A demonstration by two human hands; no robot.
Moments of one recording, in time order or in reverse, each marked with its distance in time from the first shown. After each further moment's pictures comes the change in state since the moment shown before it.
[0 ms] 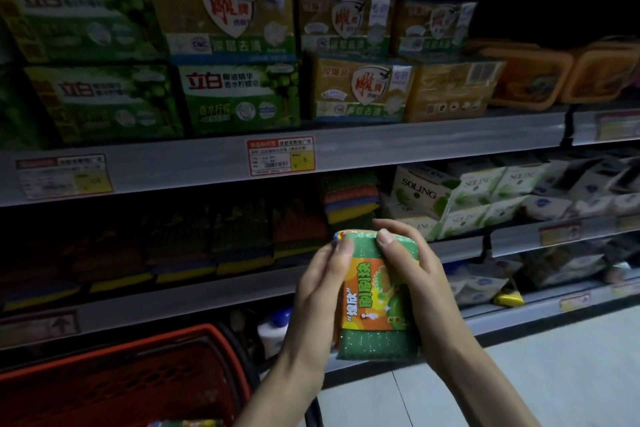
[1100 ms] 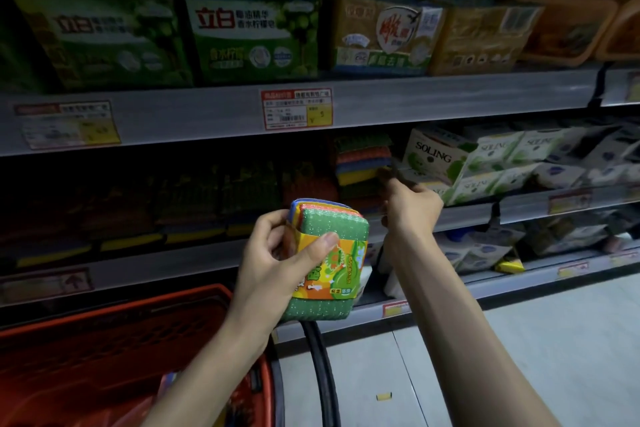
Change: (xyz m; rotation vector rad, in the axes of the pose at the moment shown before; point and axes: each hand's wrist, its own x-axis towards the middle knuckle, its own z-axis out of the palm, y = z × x) left_hand -0.009 0.008 -0.070 0.295 0.176 0.097; right_hand 0.087 0.030 0.031 -0.027 0.667 0.170
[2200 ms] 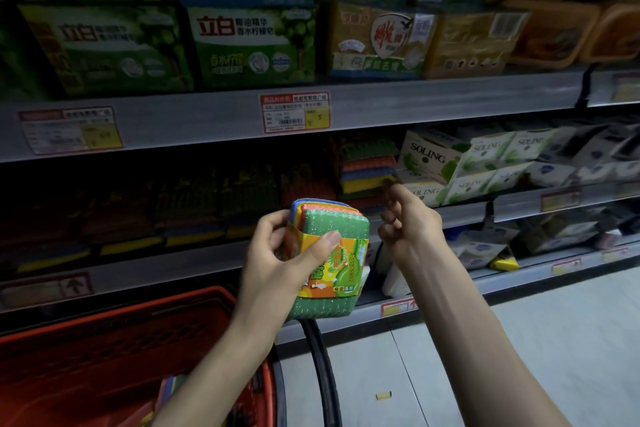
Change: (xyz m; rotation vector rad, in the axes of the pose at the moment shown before) left_hand -0.004 0.002 0.004 0.012 0.009 0.012; right_hand -0.012 -0.004 -0.017 0.339 -0.128 0.300
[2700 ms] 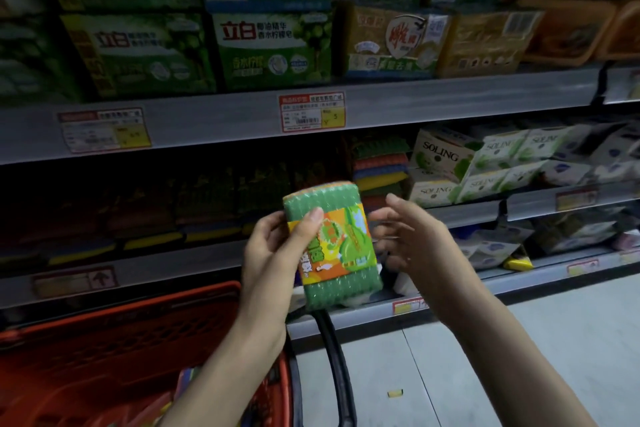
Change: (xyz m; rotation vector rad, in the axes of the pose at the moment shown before) left_hand -0.010 0.015 -0.005 -0.177 0.128 -0.038; right_hand -0.057 -0.004 -0.033 -0.499 -0.462 -0.017
